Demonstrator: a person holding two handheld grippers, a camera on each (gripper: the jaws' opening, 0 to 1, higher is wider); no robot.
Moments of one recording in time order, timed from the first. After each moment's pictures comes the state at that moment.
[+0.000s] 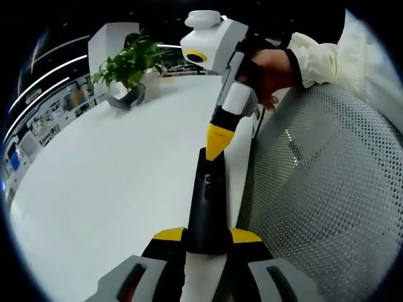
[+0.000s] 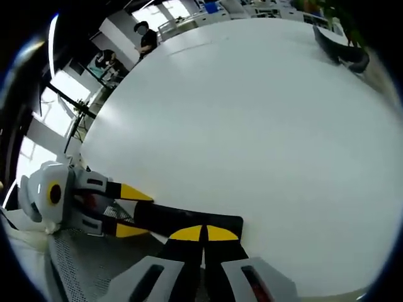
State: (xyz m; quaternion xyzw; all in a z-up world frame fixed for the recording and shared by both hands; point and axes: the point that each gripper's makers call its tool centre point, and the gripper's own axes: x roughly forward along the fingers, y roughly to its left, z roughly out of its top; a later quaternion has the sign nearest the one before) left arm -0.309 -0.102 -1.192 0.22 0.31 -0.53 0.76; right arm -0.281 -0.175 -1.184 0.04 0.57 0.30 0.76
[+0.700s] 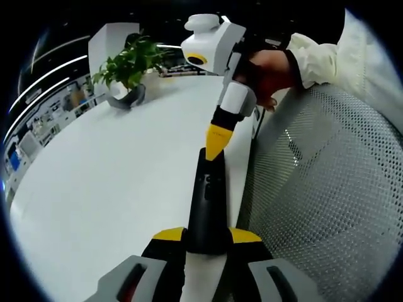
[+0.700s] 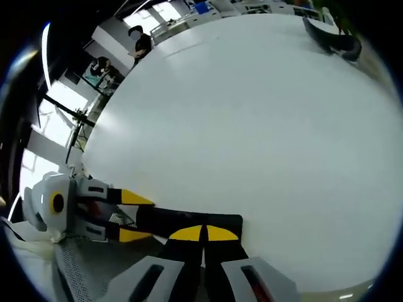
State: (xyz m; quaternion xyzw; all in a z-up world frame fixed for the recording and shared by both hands) left arm -0.310 -0.102 -1.192 0.21 0.31 -0.53 0.76; right arm -0.279 -0.176 -1.184 0.09 0.58 0.28 0.76
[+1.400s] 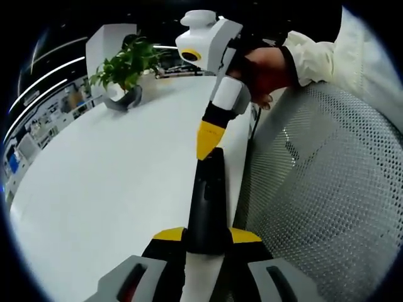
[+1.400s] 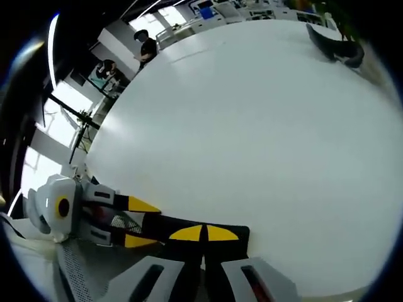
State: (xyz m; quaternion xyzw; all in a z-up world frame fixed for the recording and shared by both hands) left arm -0.312 -0.106 -1.192 0.22 0.30 -0.54 0.75; right arm -0.276 -0.169 -1.180 0.07 0.56 0.30 0.77
